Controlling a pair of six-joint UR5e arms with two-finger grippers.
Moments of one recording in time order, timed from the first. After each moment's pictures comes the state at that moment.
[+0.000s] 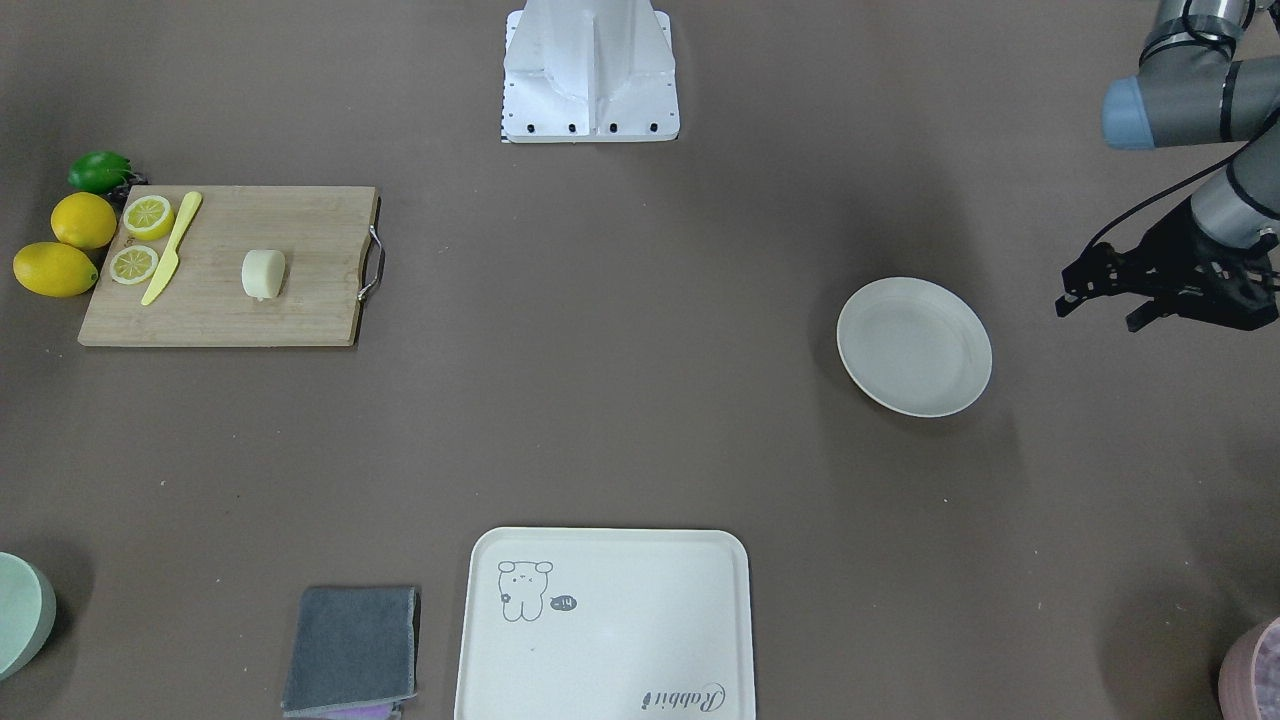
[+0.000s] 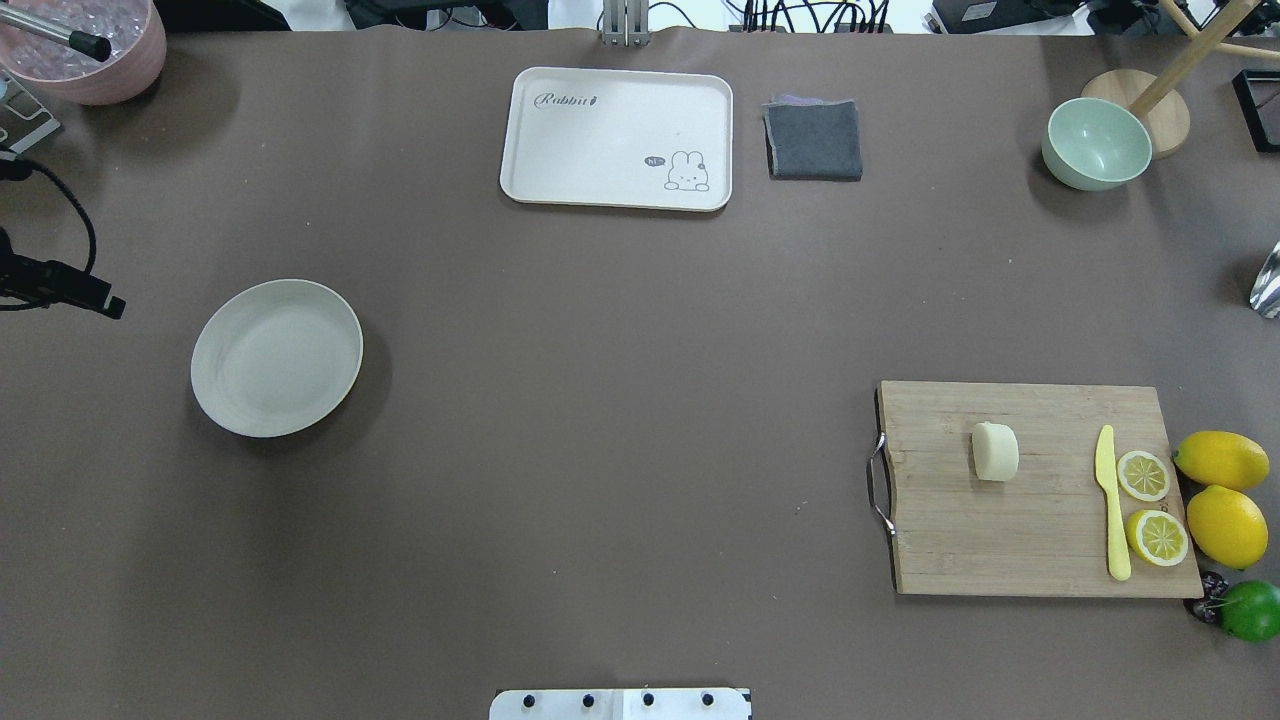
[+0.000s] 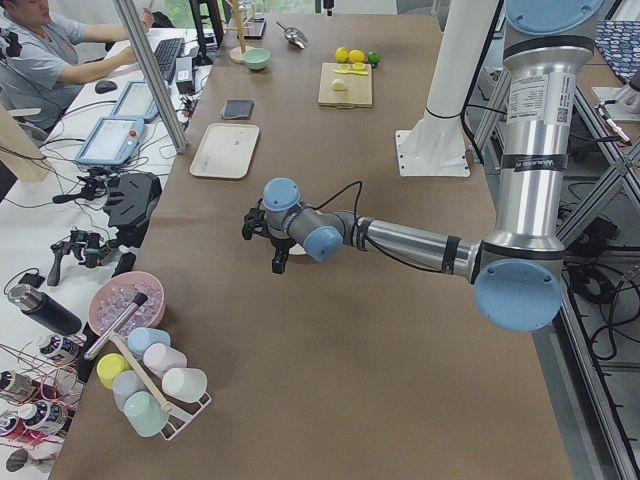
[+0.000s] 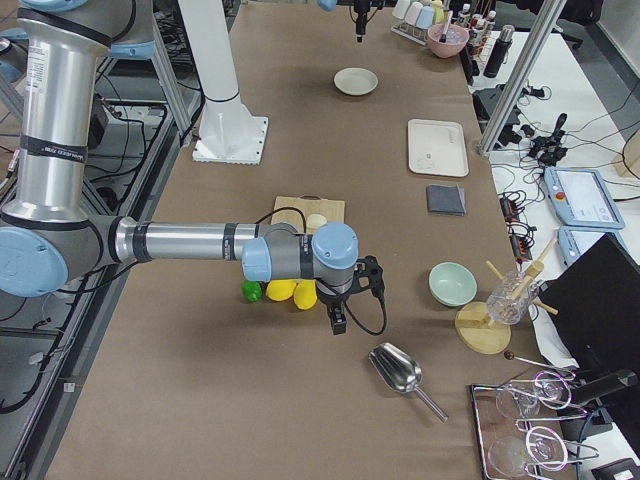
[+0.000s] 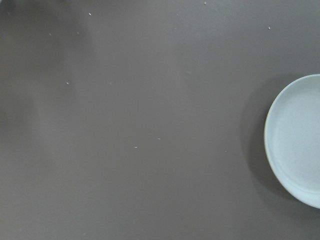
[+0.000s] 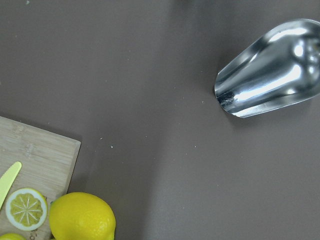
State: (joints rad) left arm -1.09 -1.63 -1.66 -2.05 -2.29 -0.57; right arm 1.50 -1.76 1.78 -1.49 2.39 -0.14
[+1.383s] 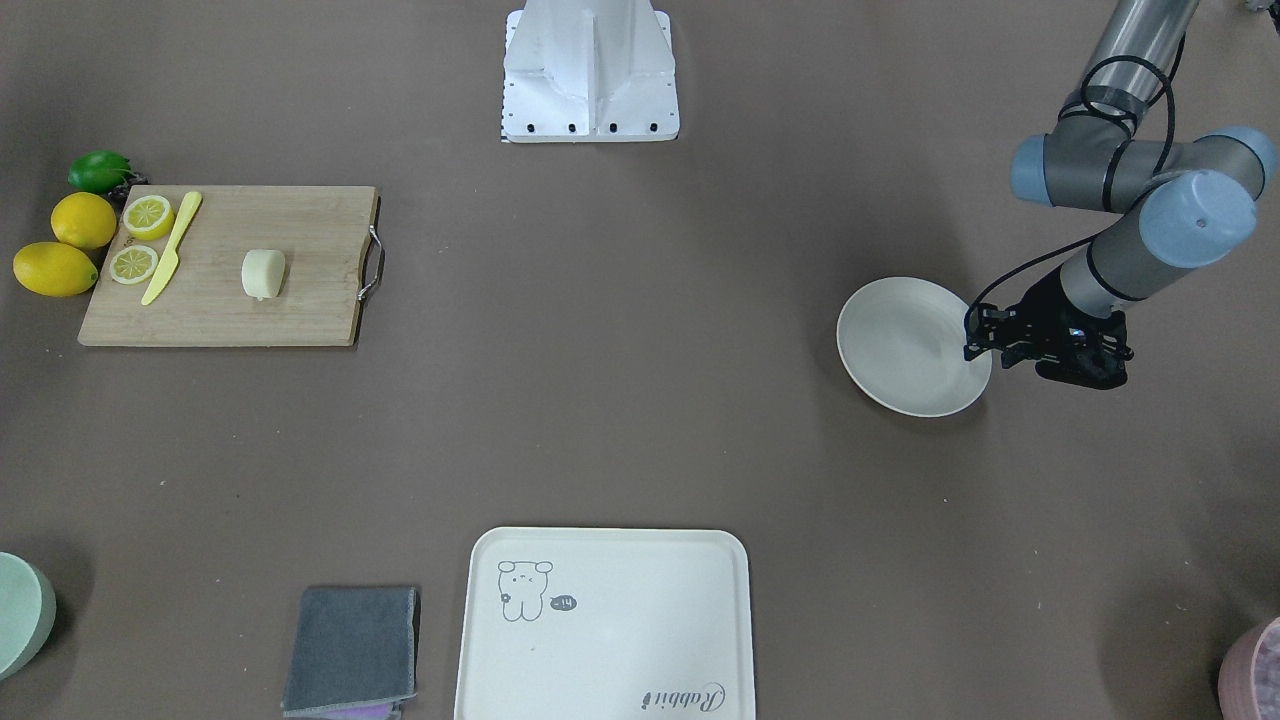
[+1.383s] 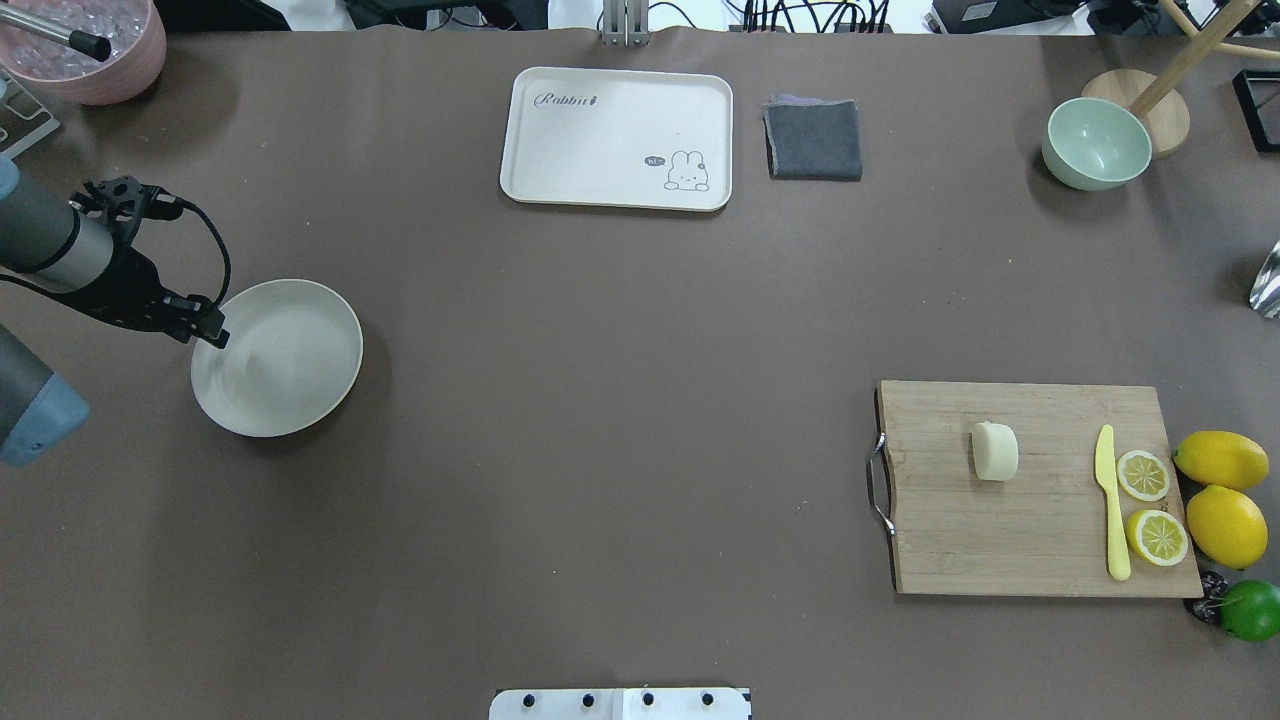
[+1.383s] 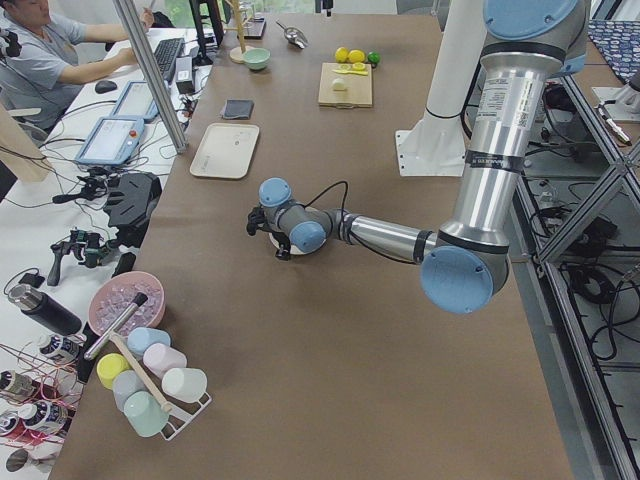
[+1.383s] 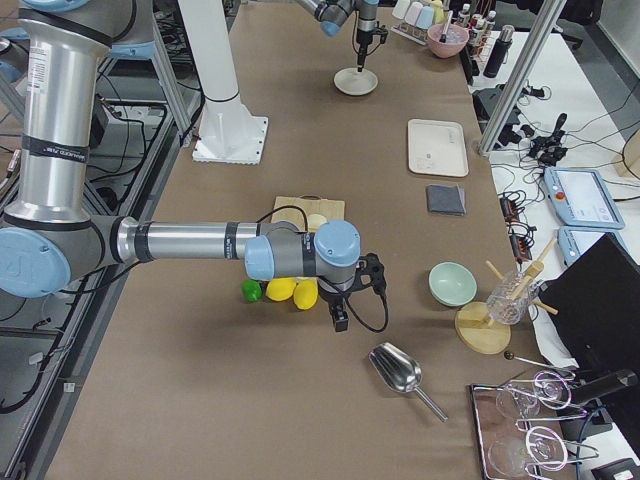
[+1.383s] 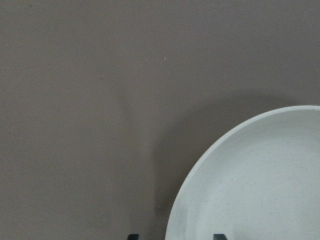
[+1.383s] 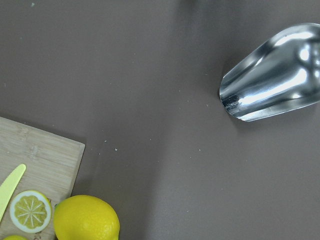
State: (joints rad) left arm -0.95 -1.75 -1.51 -2.08 -2.28 -0.67; right arm 1.50 -1.75 1.78 -1.49 2.40 -0.13
